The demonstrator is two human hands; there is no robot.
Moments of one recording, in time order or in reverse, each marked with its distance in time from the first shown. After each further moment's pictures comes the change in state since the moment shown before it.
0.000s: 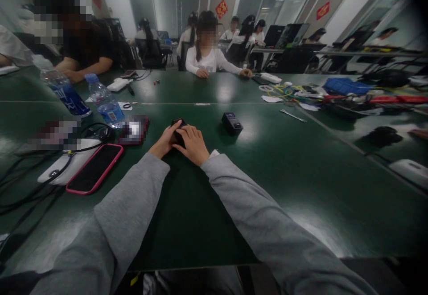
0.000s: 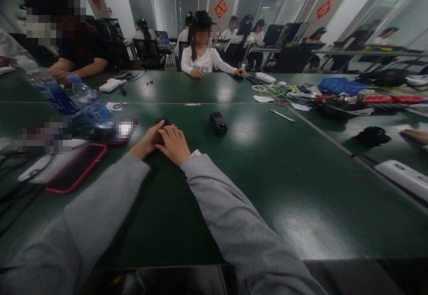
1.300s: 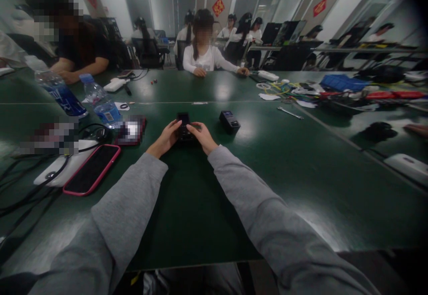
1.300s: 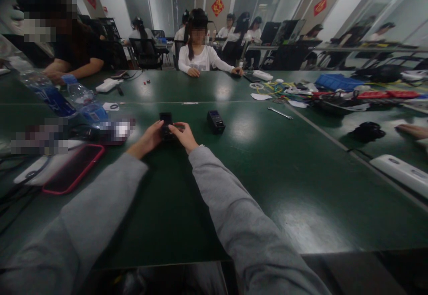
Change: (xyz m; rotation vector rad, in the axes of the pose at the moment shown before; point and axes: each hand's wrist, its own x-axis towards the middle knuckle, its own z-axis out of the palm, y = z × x) left_hand -0.004 0.000 0.007 0.004 -0.022 0.084; right_hand 0.007 0.048 0.012 1.354 0.113 0.828
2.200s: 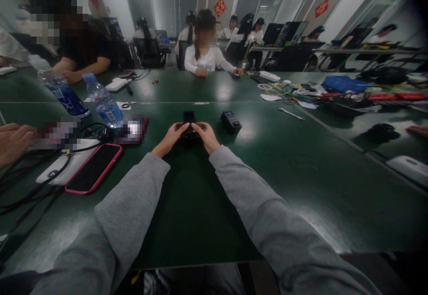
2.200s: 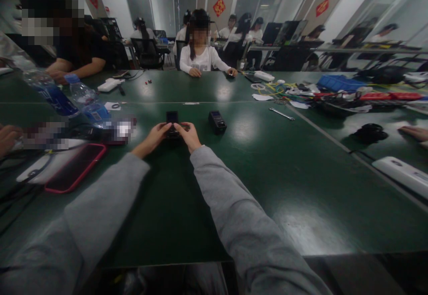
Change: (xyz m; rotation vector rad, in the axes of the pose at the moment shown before) left_hand 0.012 -0.015 -0.002 0.291 0.084 0.115; right_hand 0.003 0.003 -0.007 -0.009 0.069 -0.020
